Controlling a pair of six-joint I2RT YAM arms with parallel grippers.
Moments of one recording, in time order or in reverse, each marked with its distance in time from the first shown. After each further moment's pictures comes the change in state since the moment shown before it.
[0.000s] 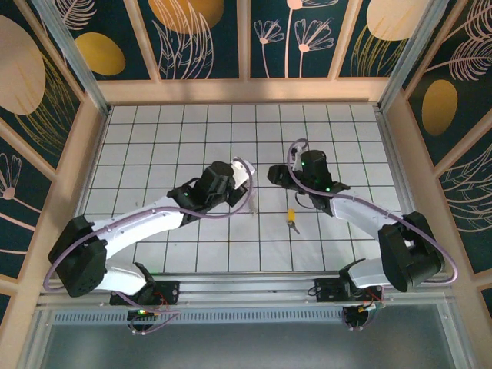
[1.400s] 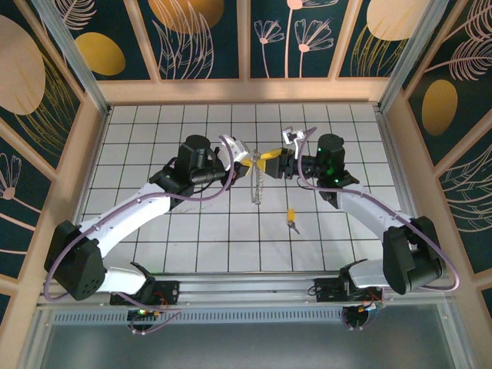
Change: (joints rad) left arm 0.184 -0.013 0.108 0.045 0.570 0.034; right arm -0.089 -0.033 0.065 0.313 -0.680 -0.121
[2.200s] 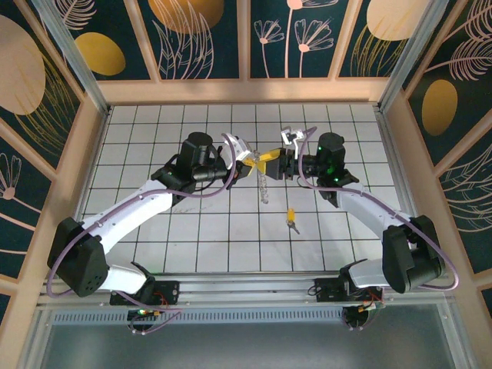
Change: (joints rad) left arm 0.002 0.032 0.043 -0.027 0.060 0.000; right arm -0.001 0.017 0.012 0.019 -0.077 0.000
